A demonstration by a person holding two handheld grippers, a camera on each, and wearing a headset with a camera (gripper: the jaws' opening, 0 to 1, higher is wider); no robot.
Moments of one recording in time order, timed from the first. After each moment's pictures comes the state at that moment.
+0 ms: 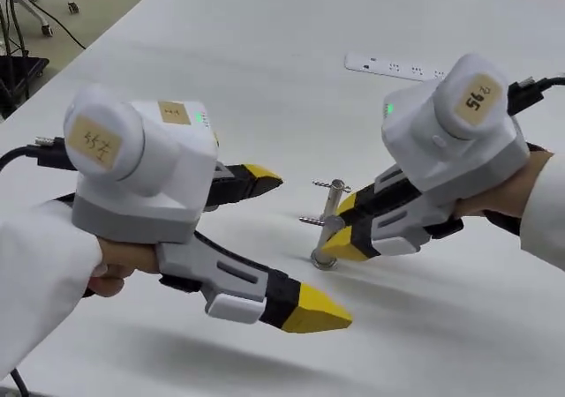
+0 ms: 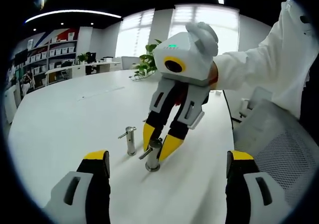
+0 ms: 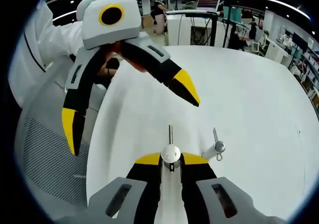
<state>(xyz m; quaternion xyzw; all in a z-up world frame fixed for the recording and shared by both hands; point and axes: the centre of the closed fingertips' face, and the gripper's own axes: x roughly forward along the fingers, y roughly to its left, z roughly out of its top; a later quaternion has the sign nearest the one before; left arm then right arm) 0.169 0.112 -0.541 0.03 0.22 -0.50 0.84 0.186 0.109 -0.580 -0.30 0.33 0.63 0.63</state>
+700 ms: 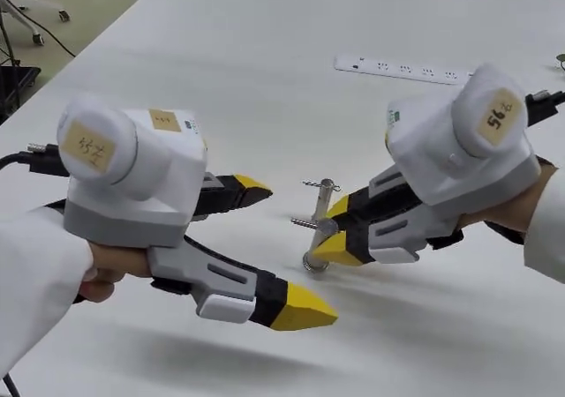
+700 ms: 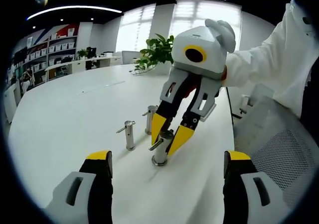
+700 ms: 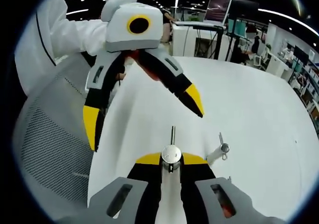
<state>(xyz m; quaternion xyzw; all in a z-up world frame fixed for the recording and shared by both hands) 0.164 0.111 -0.547 0.04 0.24 -0.50 0.83 0.169 0.102 -0.564 -0.30 0.27 0.66 0.64</state>
